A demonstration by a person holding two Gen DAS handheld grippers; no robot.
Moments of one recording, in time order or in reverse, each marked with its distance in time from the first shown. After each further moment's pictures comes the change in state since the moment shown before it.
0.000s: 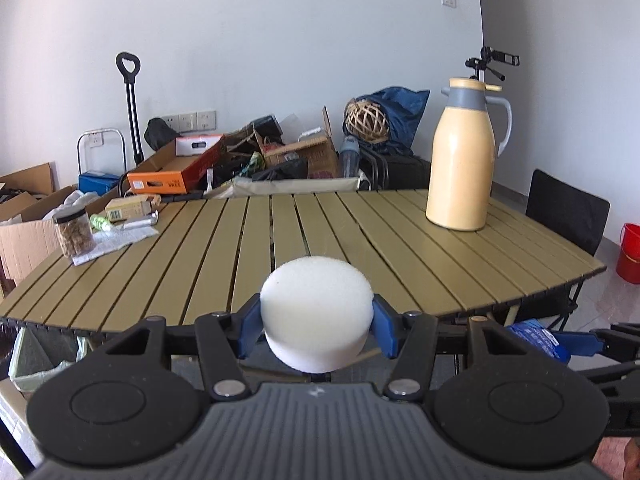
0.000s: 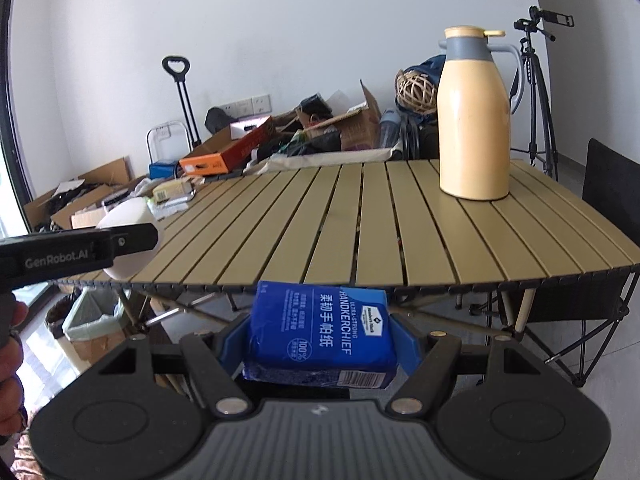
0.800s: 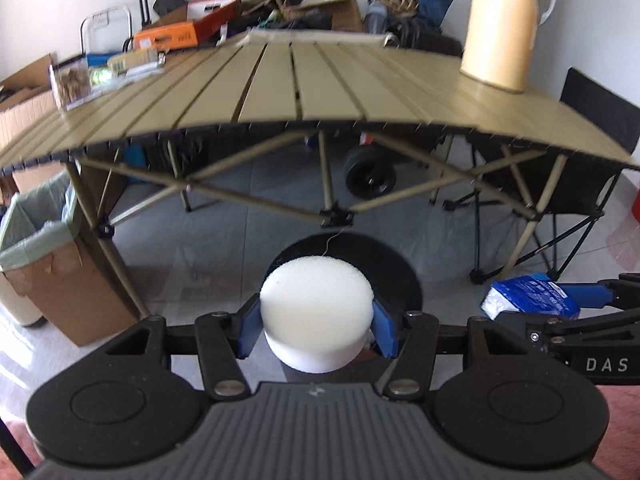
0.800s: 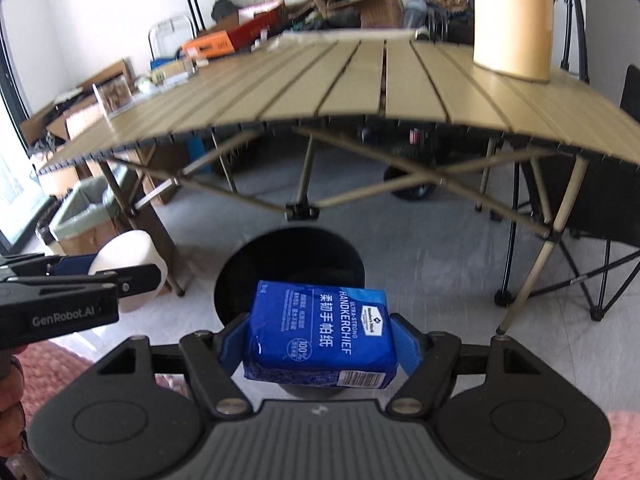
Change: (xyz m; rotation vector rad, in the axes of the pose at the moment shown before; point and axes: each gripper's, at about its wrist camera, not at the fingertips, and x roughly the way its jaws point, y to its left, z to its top) left arm 0.061 0.030 -0.122 -0.068 0.353 0.025; right arm 0.078 0.006 -0.078 -0.037 0.317 0.014
